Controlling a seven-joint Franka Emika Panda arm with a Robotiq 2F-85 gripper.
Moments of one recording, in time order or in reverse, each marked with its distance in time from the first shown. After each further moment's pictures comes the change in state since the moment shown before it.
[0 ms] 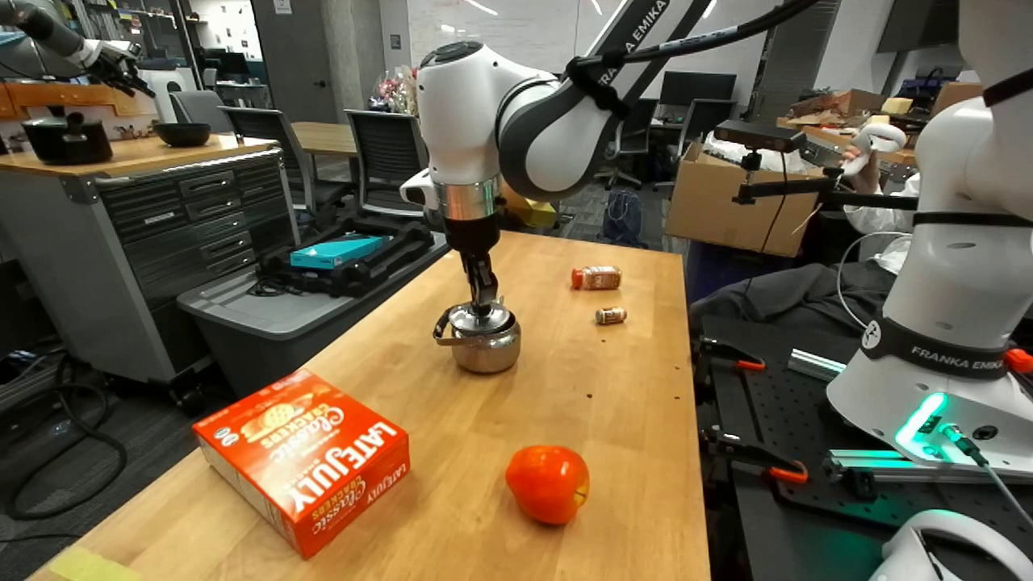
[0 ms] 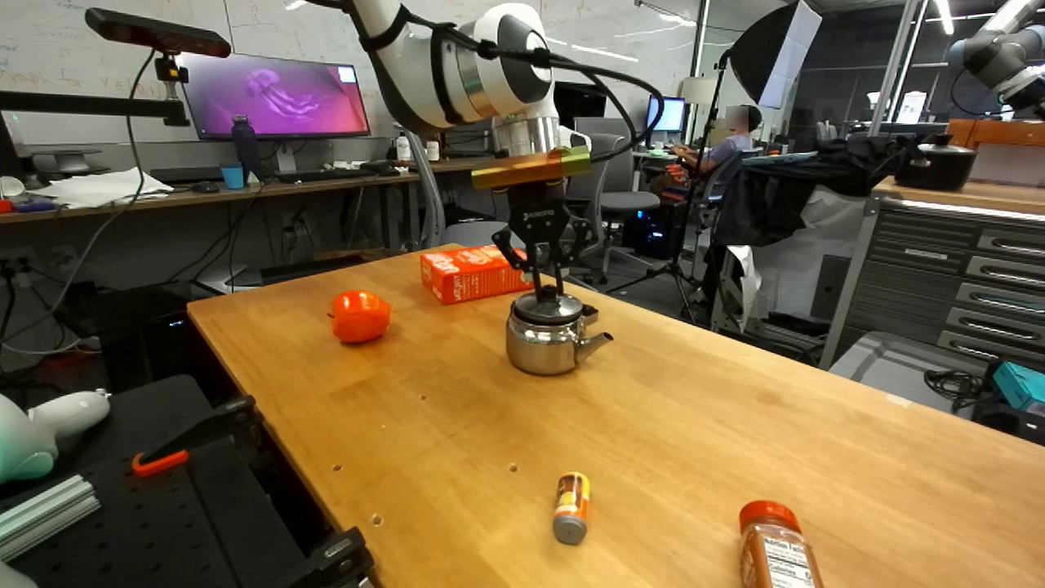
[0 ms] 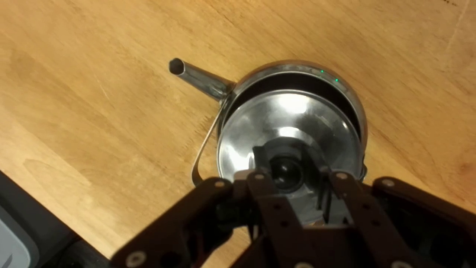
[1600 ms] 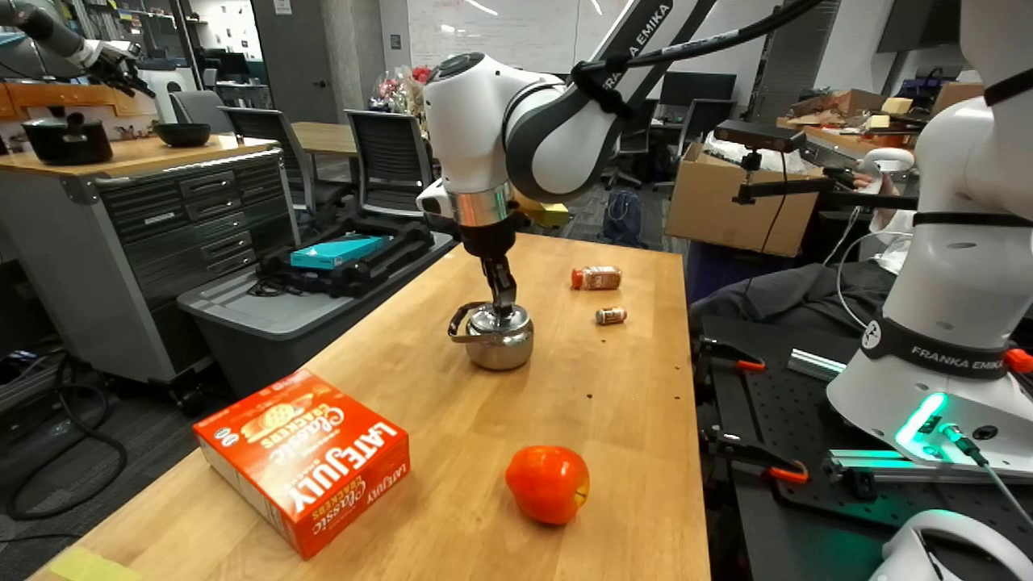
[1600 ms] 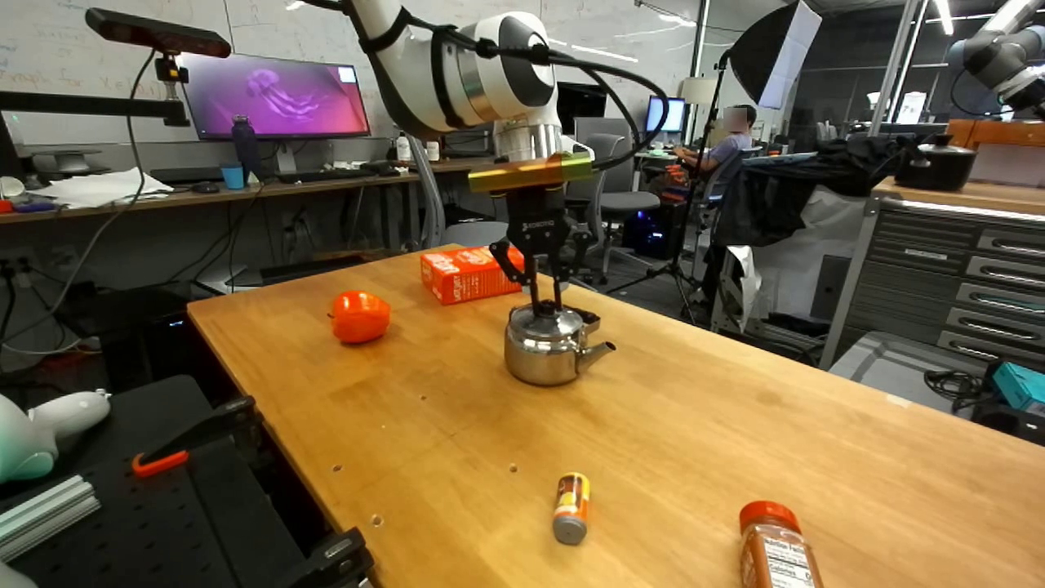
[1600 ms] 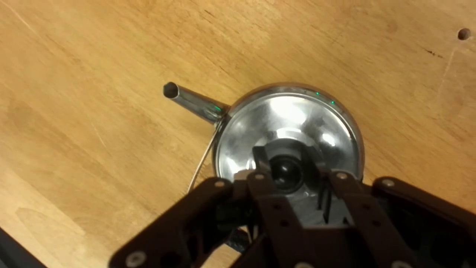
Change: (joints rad) arm 0.000 -0.008 -0.018 -0.023 -0.001 -0.074 0.001
